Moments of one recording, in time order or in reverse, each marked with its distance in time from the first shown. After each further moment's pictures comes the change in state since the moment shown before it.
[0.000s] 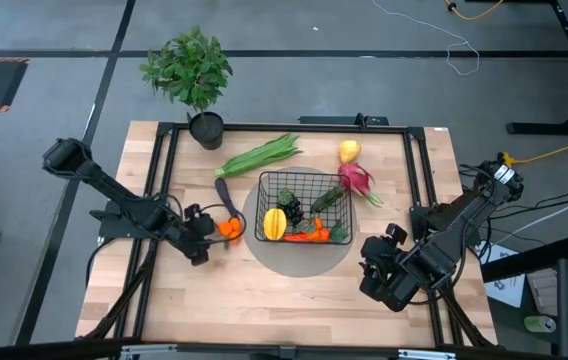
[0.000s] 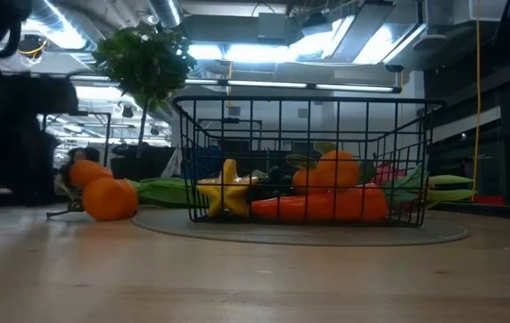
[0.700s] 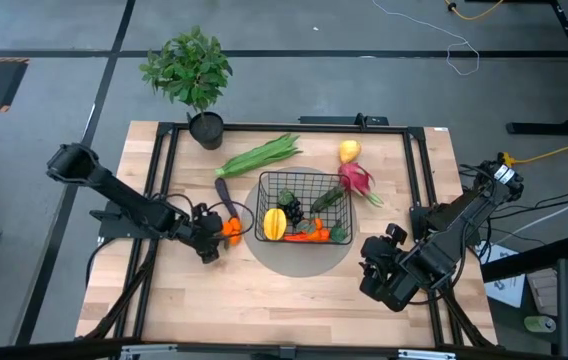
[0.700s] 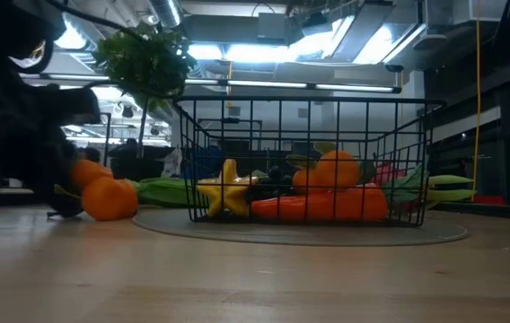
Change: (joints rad) left arm 0.099 0.157 0.000 0.232 -0.008 0.104; right arm 0.000 0.000 0.000 0.001 0.000 0.000
